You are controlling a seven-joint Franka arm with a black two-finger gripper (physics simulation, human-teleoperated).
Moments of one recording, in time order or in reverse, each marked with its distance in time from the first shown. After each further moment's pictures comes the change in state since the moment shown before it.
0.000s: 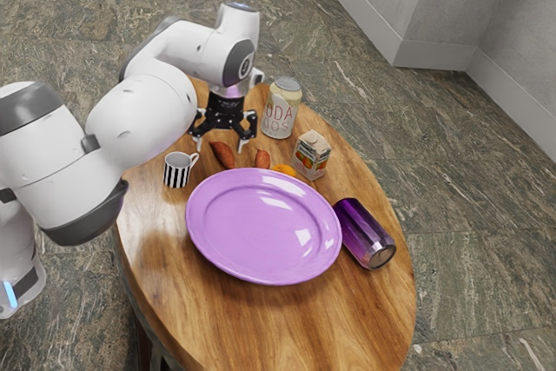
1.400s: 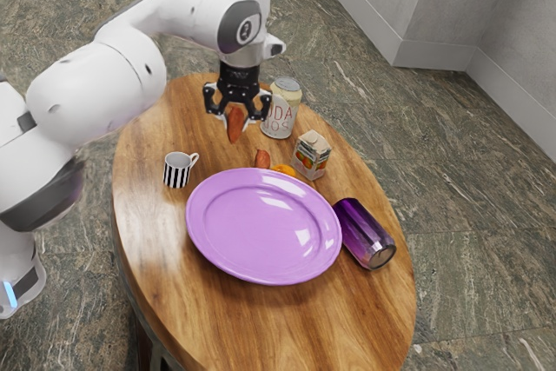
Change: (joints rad) arm -0.238 0.055 0.214 0.121 0.132 -0.068 0.091
